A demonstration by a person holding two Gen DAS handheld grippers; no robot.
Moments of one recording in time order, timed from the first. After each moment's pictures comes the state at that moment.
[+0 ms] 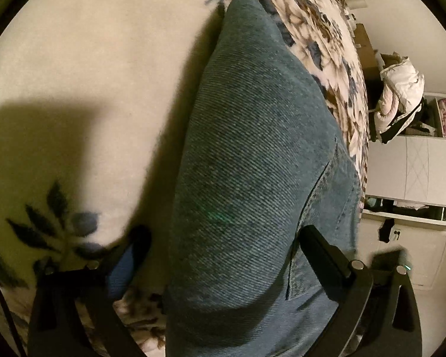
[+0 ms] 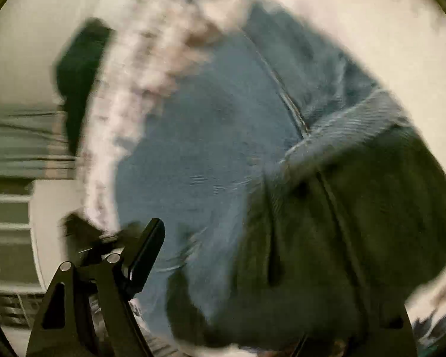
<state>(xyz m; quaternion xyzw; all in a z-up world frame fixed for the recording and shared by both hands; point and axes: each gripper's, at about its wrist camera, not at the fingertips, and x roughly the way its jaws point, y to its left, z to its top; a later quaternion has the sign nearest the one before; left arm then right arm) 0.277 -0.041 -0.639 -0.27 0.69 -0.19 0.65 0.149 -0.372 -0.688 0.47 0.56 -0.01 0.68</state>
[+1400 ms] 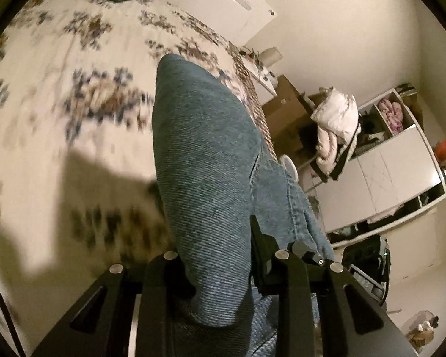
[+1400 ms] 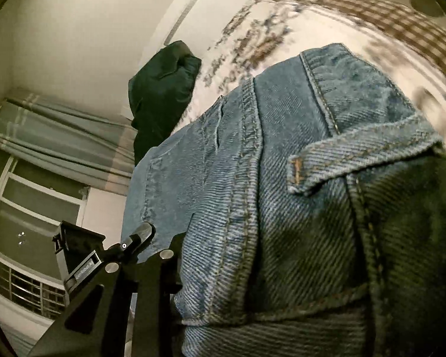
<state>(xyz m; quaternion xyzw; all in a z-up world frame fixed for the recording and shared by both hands) 0.448 -0.056 -0.441 -0.25 0.49 -0.29 0.78 0.366 -0.365 -0.510 0.46 0.40 0.12 0.78</state>
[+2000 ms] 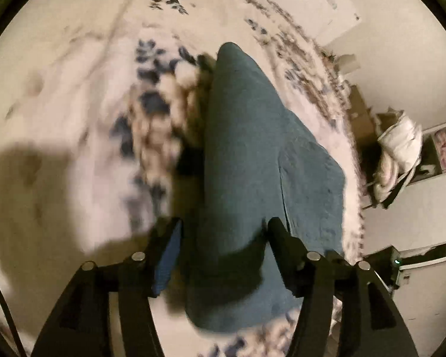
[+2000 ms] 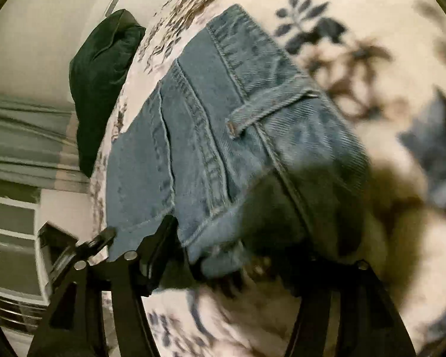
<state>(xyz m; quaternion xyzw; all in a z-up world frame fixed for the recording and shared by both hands) 0.572 0.002 -0.577 -0.26 0.57 -0.17 0.76 0.547 -0.377 -0.661 0.43 0.51 0.07 0.74</state>
